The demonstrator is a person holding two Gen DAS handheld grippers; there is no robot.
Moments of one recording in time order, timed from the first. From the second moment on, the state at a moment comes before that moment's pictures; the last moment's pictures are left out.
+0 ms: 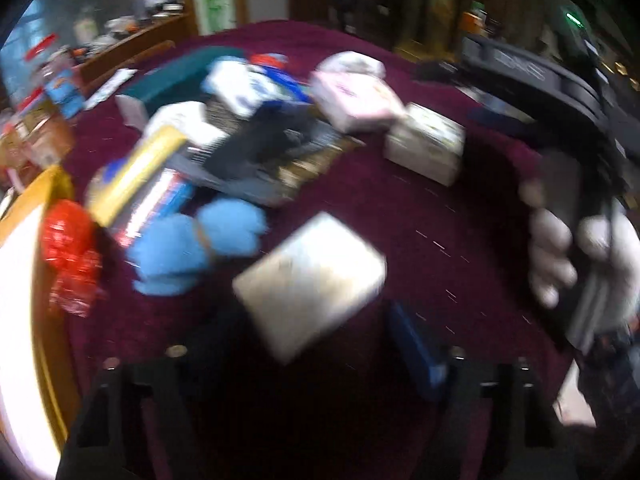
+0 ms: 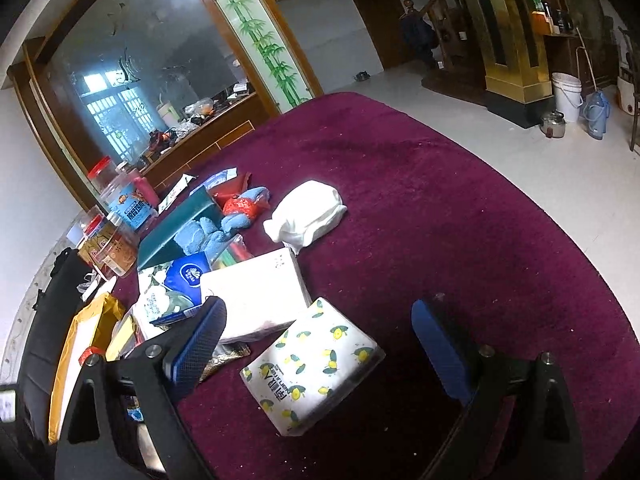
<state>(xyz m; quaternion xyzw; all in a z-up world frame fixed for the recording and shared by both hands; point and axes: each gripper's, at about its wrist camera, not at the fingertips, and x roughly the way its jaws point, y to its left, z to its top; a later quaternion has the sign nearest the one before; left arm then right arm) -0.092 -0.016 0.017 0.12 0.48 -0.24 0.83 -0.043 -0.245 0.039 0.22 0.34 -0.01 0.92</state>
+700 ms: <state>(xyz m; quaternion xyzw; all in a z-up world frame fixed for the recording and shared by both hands) -0.086 -0.014 0.032 0.10 0.44 -0.24 0.86 -0.042 -0.248 0.037 0.24 0.34 0.00 0.91</state>
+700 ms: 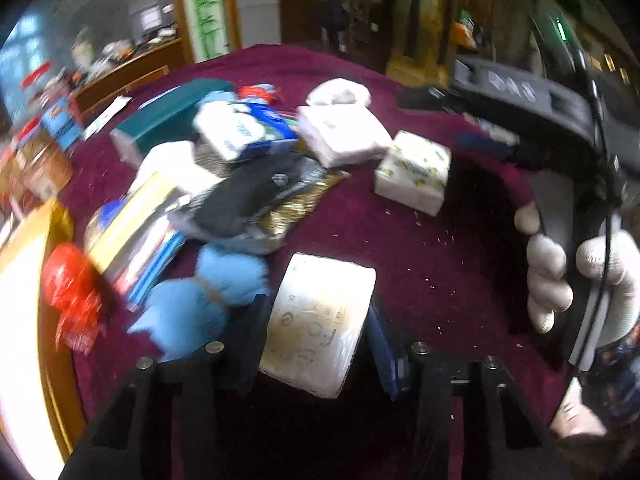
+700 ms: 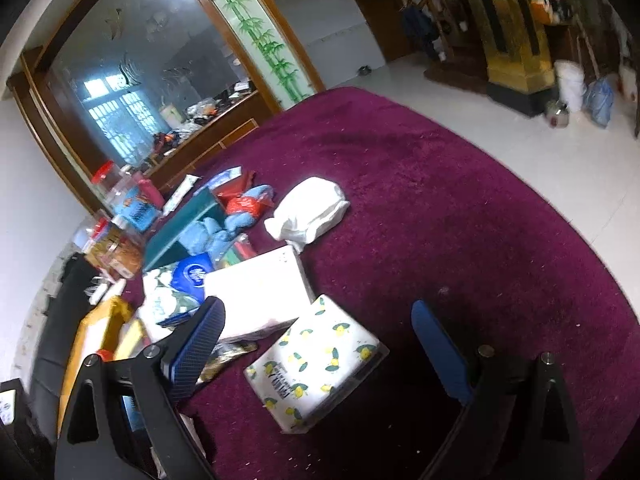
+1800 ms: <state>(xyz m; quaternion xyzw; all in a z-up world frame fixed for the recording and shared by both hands) -0.148 0.271 0.079 -0.17 0.37 -0.08 0.91 0.008 0.033 0.060 0.03 0.46 0.27 0.84</state>
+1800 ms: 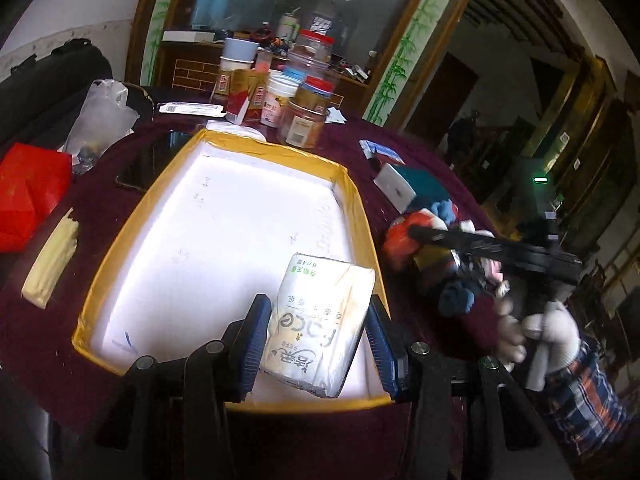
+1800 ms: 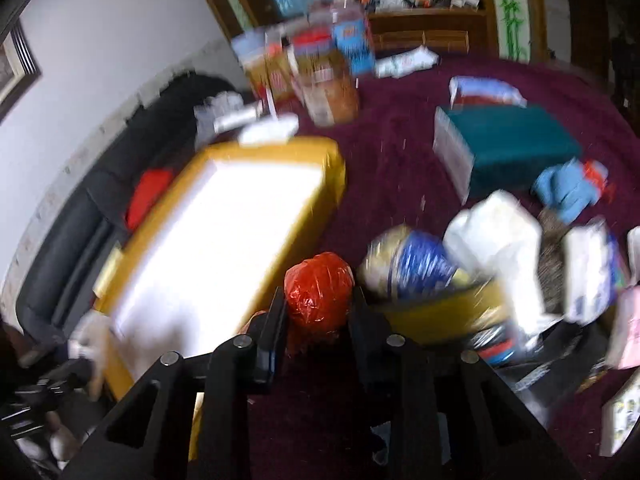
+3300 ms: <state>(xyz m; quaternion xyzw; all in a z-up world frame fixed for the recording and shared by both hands) 0.001 0.117 0.054 -0.14 0.48 -0.14 0.86 -0.016 -0.172 0.059 0.14 0.41 0.10 0.90</state>
